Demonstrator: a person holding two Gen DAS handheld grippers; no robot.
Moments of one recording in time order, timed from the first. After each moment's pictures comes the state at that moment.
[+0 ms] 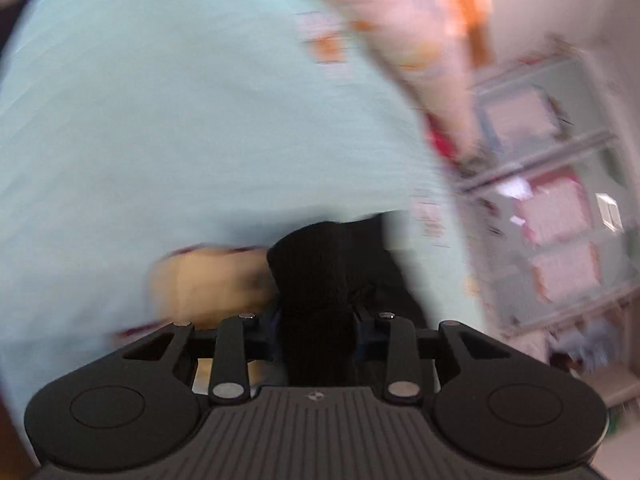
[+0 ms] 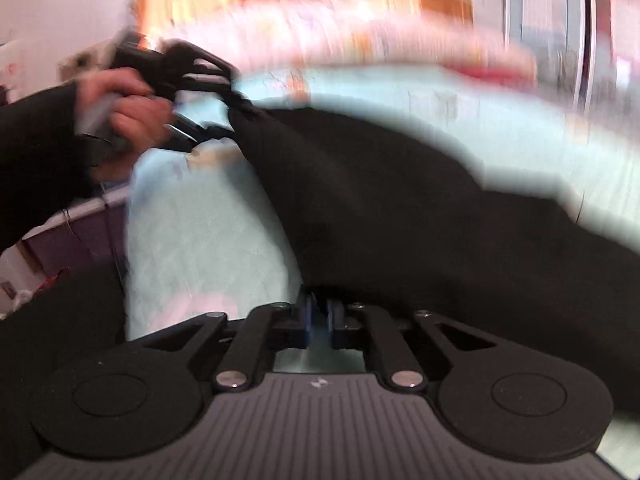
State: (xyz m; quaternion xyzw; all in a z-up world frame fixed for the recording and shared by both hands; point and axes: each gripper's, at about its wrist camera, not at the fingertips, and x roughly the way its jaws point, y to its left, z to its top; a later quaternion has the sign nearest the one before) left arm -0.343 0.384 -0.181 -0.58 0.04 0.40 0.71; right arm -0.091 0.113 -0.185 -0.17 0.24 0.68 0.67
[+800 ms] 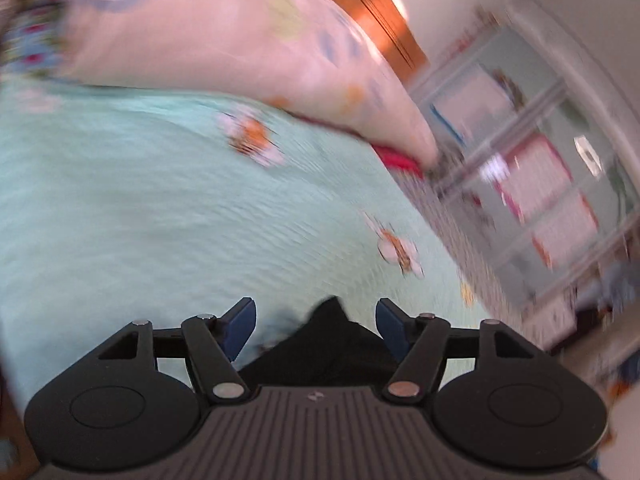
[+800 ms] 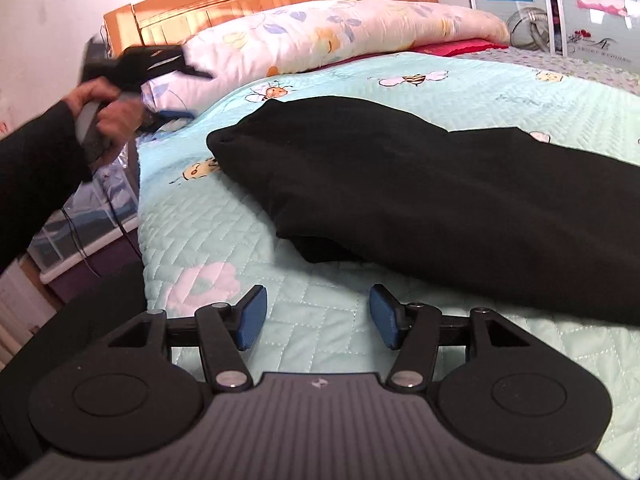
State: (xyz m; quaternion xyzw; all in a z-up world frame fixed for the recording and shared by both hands) left arm -0.310 0.442 -0.098 -0.43 0.11 0.41 0.80; right arm -0.074 0.063 -0.184 -0.13 0.29 0.67 0.67
